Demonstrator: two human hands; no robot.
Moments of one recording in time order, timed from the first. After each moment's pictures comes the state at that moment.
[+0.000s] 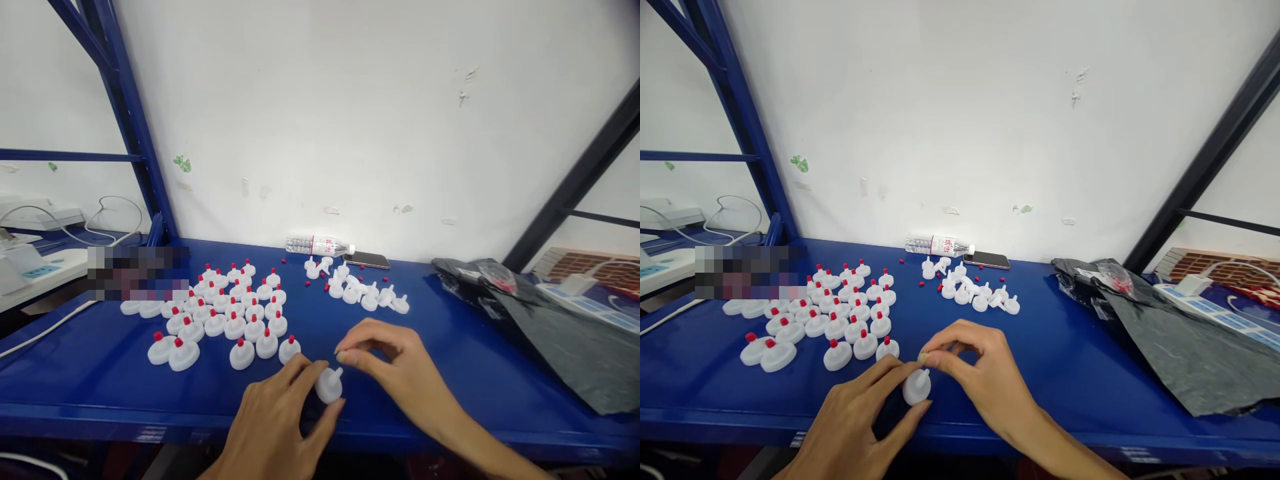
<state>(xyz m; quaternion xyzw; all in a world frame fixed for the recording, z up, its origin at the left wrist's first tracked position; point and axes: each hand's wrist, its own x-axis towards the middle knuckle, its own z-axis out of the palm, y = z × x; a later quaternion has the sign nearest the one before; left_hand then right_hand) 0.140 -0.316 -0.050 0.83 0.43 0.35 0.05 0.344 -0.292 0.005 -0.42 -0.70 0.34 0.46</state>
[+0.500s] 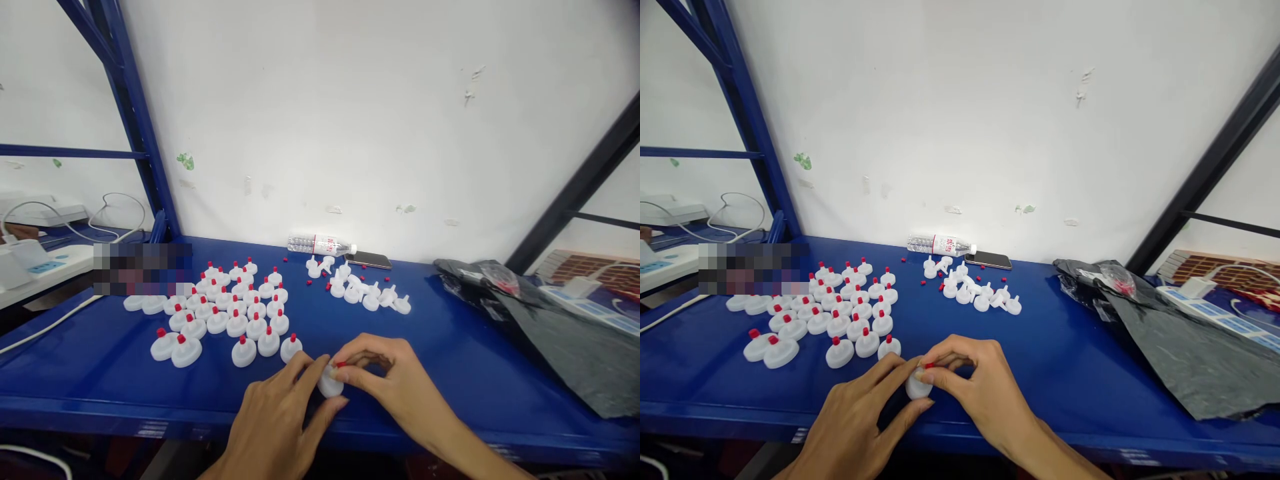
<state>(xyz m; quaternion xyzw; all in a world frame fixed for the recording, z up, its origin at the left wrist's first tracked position) 0.141 -0.313 -0.054 0.84 0.44 0.32 -0.01 0.340 -0.297 -0.008 -0.43 -0.68 0.41 0.43</state>
